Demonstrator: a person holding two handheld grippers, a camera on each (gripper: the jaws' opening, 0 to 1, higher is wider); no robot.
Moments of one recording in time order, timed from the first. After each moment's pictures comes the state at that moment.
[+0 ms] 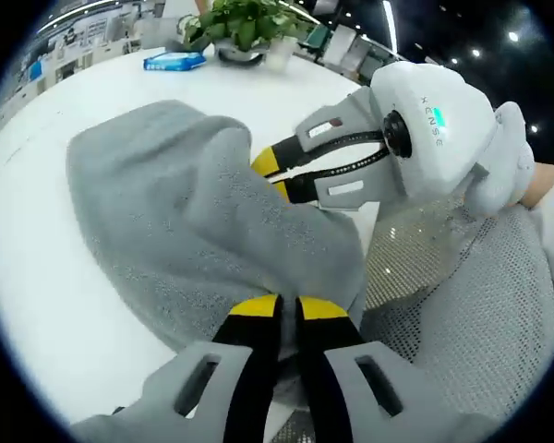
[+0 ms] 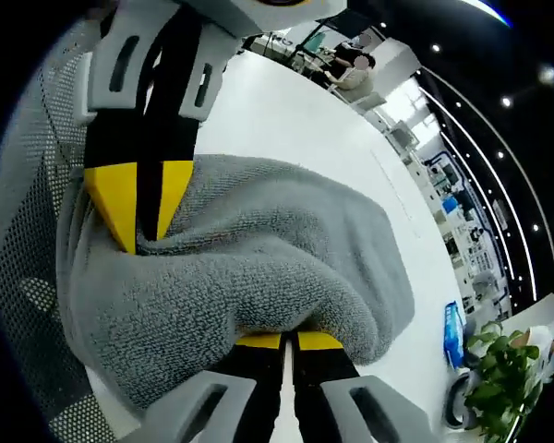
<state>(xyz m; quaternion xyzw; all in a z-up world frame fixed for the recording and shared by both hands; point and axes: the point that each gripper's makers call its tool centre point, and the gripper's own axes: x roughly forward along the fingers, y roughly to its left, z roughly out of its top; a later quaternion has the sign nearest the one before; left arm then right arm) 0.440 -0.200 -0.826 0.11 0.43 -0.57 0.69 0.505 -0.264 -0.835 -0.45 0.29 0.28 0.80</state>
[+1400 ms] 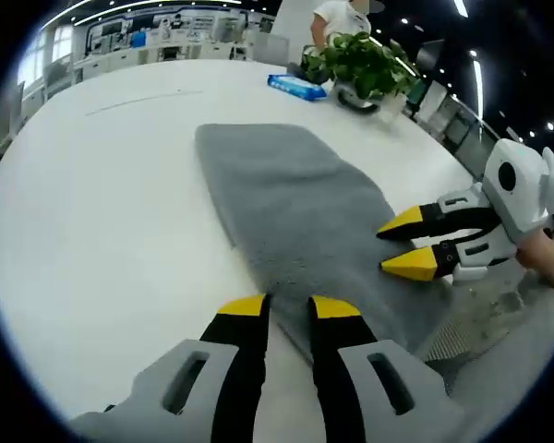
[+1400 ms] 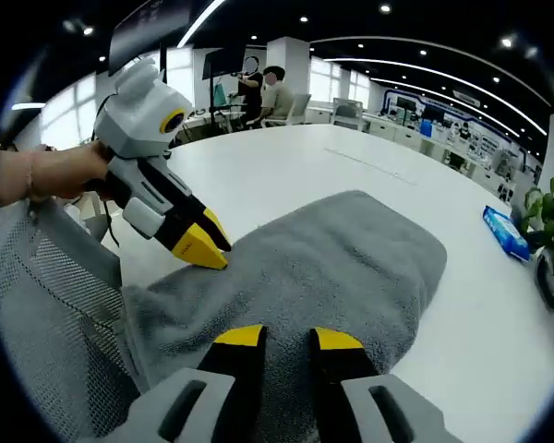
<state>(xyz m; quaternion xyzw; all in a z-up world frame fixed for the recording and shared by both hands) 0.533 -0.143 -0.820 0.04 0.41 -0.38 0.83 0.496 -0.235 -0.814 -0.11 0.34 0.28 0.89</state>
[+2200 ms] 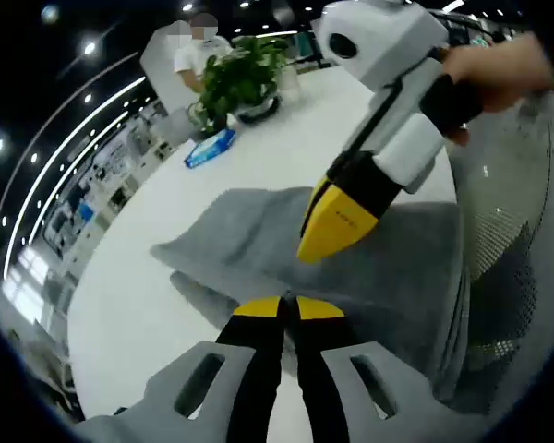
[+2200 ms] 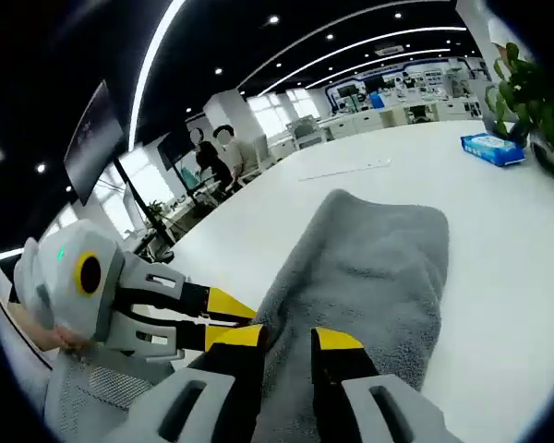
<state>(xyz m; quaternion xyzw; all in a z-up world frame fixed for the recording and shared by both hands) 0.502 -0.204 -0.790 0.42 0.16 -0.50 0.75 0.507 -0.220 -0.781 0.16 0.32 0.26 0.90</state>
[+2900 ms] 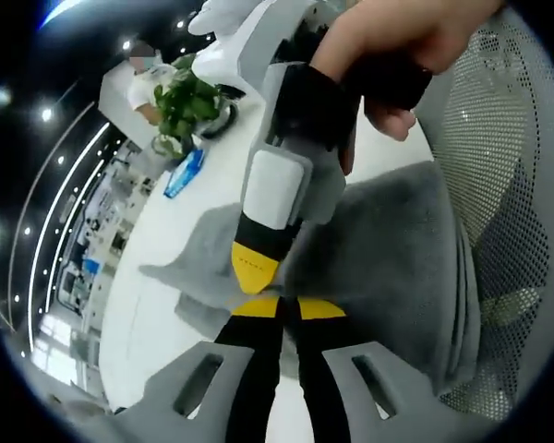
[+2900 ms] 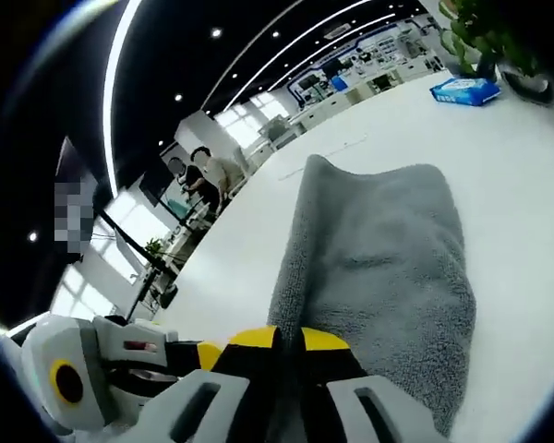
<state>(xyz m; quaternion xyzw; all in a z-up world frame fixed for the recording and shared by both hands) 0.499 -0.206 -0.791 0.46 0.12 -0.51 0.72 0.529 -0.210 -0.793 0.27 0.33 0.22 0.87</state>
